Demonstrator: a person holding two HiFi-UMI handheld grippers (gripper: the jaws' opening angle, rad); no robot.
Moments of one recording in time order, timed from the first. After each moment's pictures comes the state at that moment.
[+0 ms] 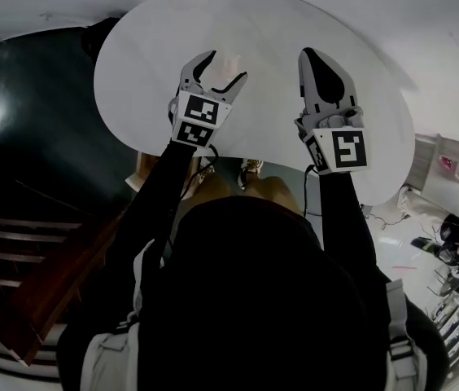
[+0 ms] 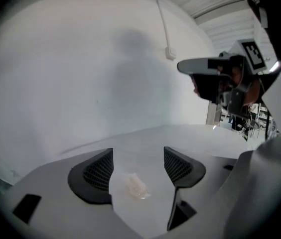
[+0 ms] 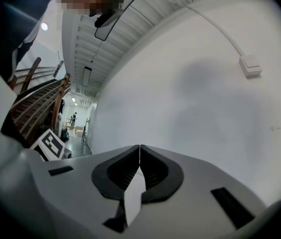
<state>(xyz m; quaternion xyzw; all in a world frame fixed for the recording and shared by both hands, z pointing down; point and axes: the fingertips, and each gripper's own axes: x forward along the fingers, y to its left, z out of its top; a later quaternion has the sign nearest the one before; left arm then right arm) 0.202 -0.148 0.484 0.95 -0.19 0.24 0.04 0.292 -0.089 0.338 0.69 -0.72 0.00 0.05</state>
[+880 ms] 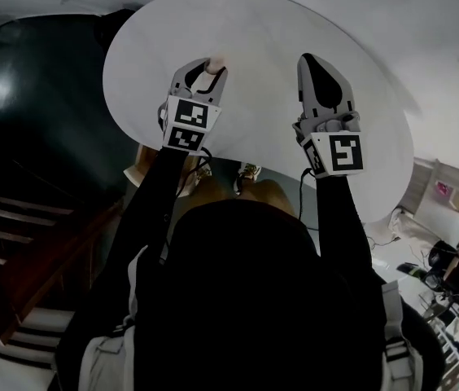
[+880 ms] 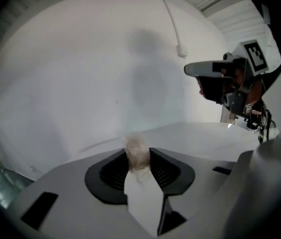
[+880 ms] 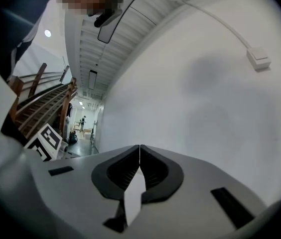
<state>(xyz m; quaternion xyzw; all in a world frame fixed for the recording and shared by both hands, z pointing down) 0.154 -0.167 0.475 0.93 -0.27 0.26 0.03 0.277 -0.104 0.342 0.66 -0.75 0.00 0.04</state>
